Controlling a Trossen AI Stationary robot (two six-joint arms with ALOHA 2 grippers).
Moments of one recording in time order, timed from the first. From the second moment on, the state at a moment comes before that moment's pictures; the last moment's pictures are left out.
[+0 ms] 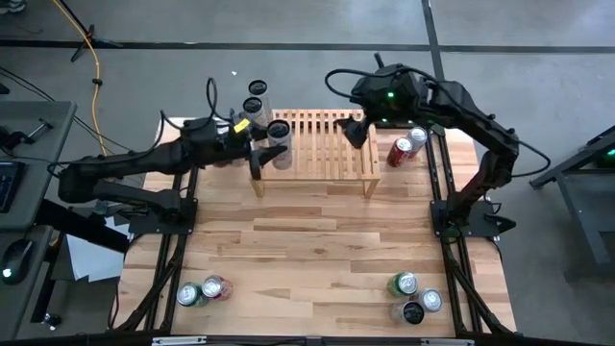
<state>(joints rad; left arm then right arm) 0.25 1.04 0.91 0.07 -0.07 -0.13 -0.25 1.64 2.18 -1.18 0.23 0.12</state>
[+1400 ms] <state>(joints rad) 0.25 1.34 0.89 0.32 -0.23 -0.09 -0.21 1.91 2.18 -0.99 0.23 0.39</state>
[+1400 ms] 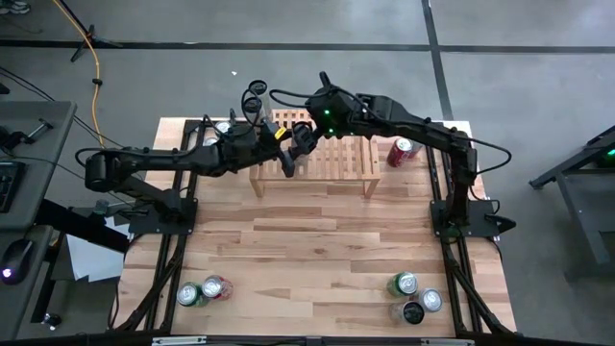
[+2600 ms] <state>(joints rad) 0.25 1.34 0.89 0.31 -0.23 -0.06 -0.16 1.88 2.17 -0.93 0.30 0.42</state>
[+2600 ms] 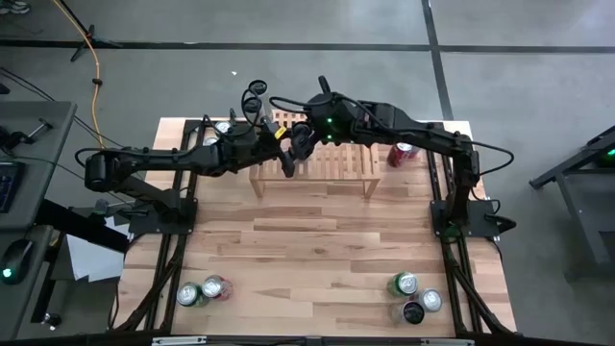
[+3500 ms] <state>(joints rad) 0.25 1.34 0.89 0.30 -0.24 -0.07 -0.15 1.95 2.18 -0.97 0.36 0.42</state>
